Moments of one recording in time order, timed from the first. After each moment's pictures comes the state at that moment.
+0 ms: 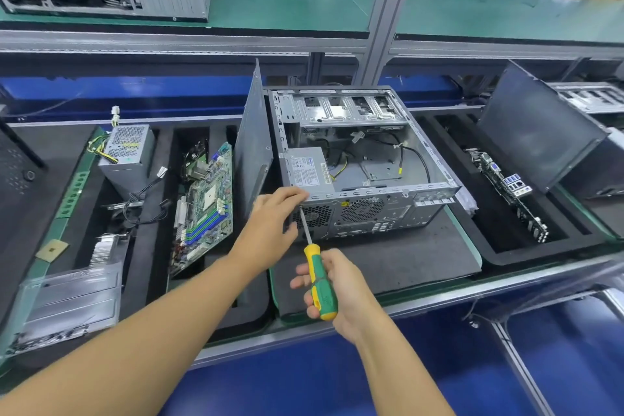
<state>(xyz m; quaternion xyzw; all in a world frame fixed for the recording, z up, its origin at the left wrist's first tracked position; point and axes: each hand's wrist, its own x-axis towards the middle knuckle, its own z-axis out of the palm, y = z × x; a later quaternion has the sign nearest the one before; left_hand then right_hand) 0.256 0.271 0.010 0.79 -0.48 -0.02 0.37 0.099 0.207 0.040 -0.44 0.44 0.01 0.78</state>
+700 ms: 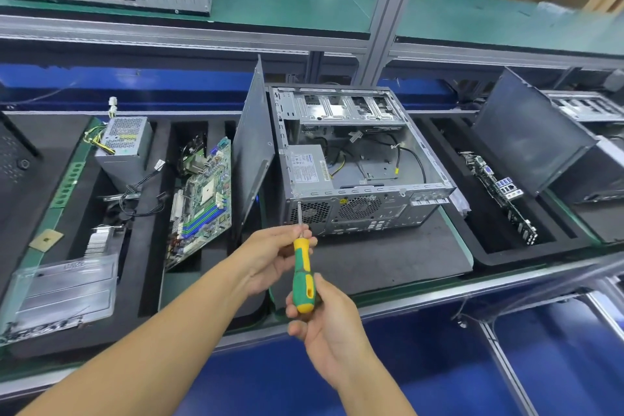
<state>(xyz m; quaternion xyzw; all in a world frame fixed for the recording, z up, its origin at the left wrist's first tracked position) 0.221 0.283 0.021 0.47 0.01 -0.52 0.71 0.072 0.257 0.047 -0.32 0.43 -0.08 0.84</state>
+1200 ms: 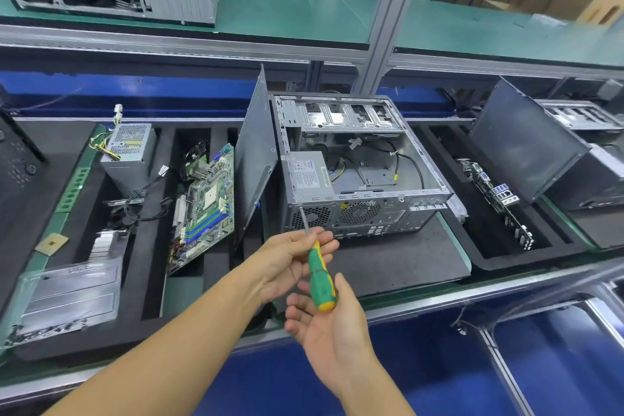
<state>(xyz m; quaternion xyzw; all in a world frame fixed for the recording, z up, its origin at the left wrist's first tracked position) 0.204 0.276 0.027 0.38 0.00 -0.57 0.73 0.072 0.263 0.054 -0.23 0.44 -0.14 0.86</state>
